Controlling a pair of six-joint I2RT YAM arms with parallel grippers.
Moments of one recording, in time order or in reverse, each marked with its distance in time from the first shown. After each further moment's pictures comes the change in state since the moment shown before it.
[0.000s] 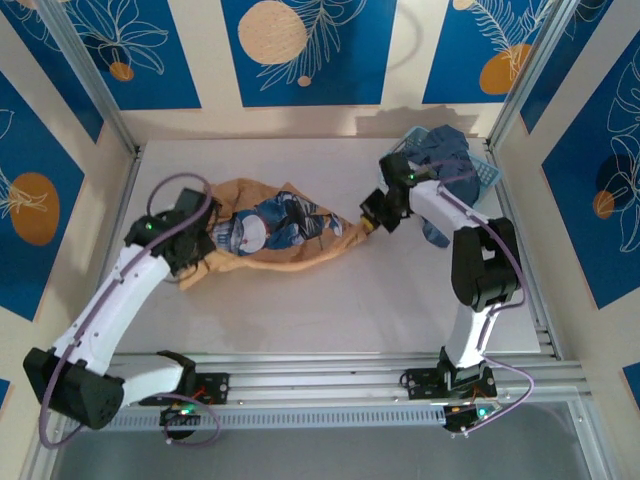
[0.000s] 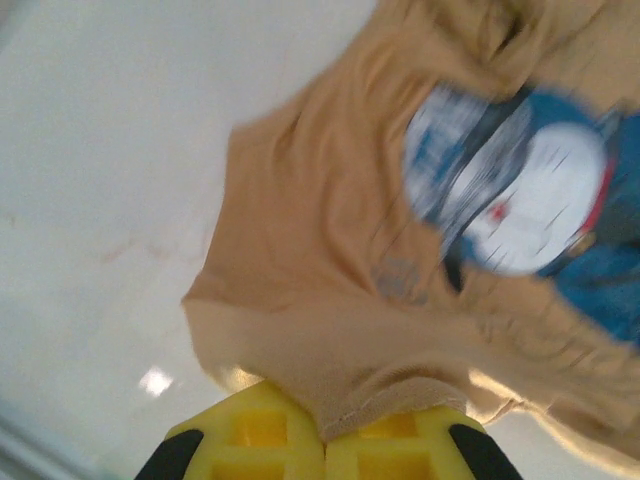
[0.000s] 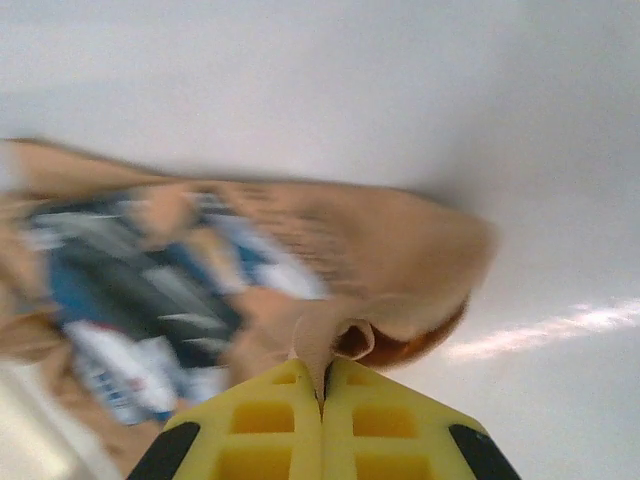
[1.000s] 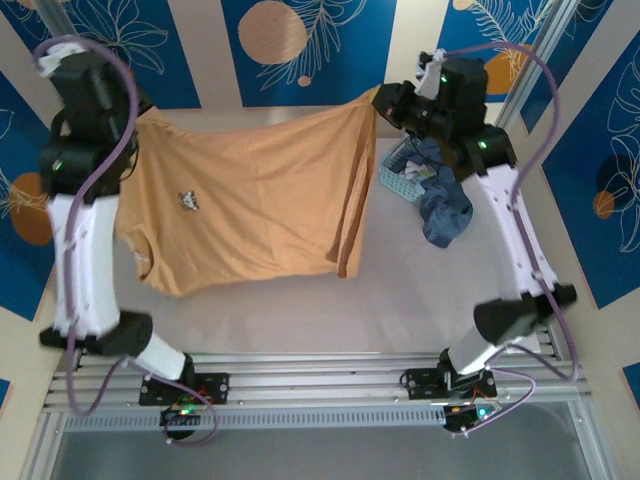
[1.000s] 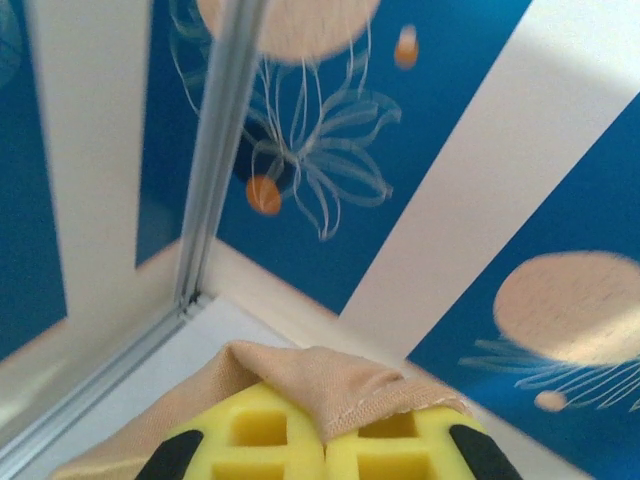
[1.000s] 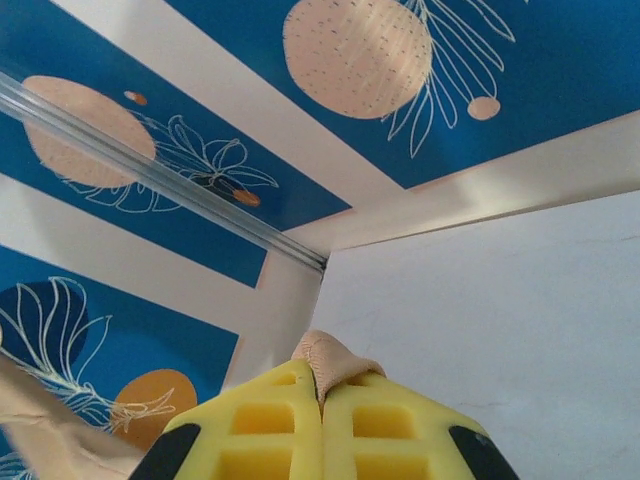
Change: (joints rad) left arm 0.215 0.418 1.093 0.177 -0.081 0.393; right arm -0.025 -0.173 0.570 0.092 -0.127 -0.255
